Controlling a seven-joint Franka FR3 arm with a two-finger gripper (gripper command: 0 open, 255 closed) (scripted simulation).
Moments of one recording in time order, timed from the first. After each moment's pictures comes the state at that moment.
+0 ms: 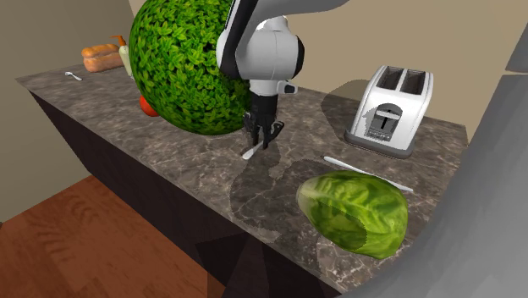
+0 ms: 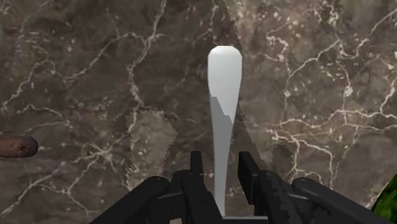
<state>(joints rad) 0.14 0.30 0.42 -2.05 -0.02 2.22 0.73</state>
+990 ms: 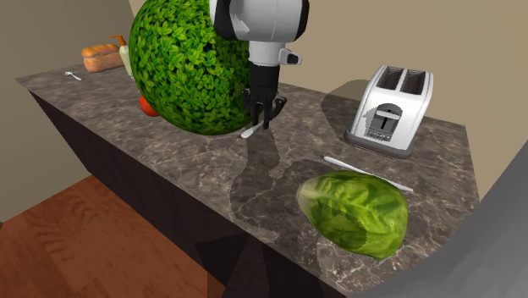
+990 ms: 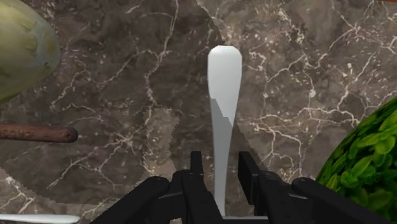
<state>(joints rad) 0.12 0.19 0.44 -1.98 0.03 2.04 0.71</state>
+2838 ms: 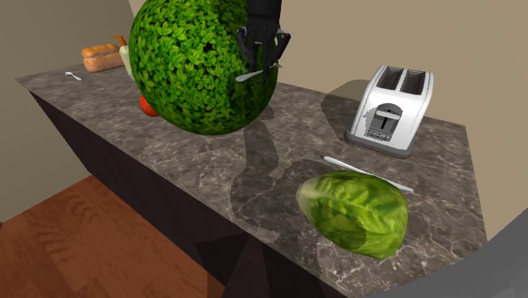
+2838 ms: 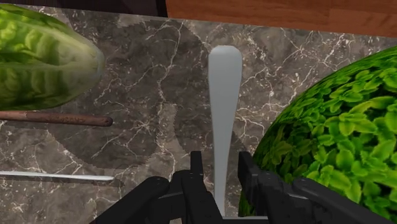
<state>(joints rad) 0.11 0.10 0.44 -1.70 0.06 1.68 0.71</state>
